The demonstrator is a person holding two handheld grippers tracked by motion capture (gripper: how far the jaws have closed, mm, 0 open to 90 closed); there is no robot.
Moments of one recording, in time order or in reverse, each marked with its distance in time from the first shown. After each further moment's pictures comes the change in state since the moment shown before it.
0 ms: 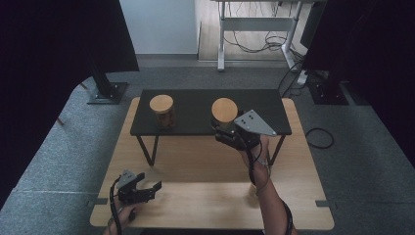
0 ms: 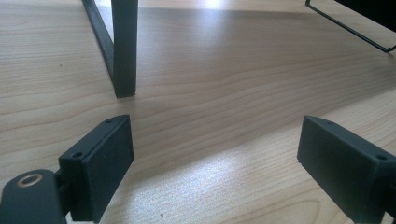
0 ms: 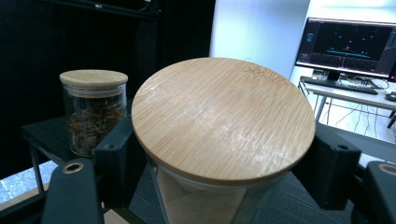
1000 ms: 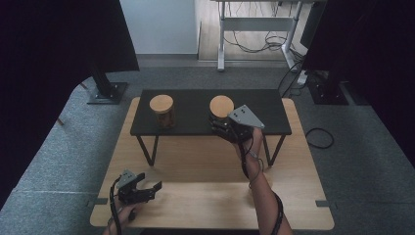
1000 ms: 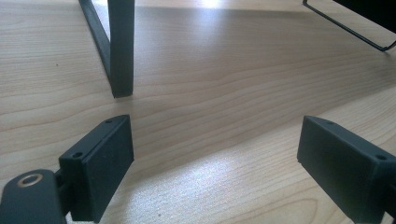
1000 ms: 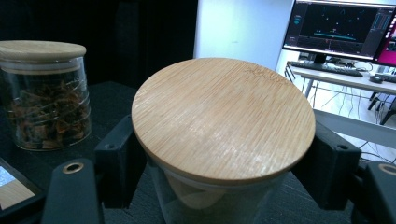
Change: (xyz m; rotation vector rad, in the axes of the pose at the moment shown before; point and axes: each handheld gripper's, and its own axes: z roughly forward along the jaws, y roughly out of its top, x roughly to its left) left arm 0.000 0.000 0.000 0.002 -0.010 0.000; right arm -0.006 -0.019 0.035 0.058 -0.064 0.006
